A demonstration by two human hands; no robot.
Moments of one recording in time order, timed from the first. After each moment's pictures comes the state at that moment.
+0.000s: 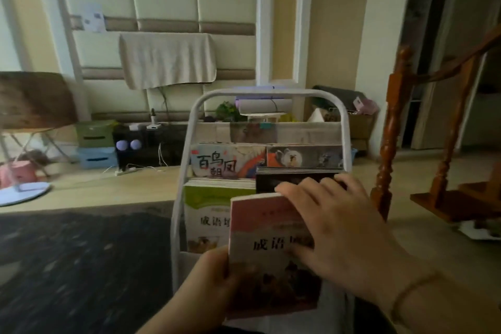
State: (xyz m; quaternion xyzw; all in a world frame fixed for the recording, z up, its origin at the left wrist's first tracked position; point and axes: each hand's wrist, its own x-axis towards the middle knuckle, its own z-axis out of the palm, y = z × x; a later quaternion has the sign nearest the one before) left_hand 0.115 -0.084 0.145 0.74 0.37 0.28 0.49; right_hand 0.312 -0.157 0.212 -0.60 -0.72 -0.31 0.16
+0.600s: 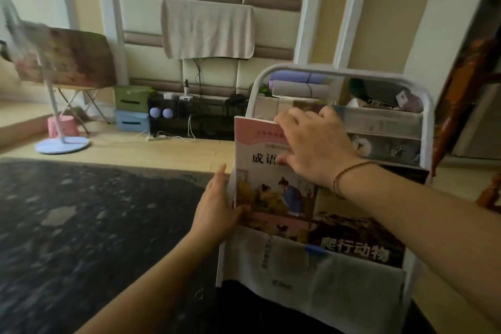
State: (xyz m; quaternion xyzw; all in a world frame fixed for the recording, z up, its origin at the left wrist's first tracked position) left_hand 0.065 0.032 0.107 0.69 0.53 0.41 0.26; right_hand 0.236 -0.017 0.250 -0.55 -0.74 -0.38 0.12
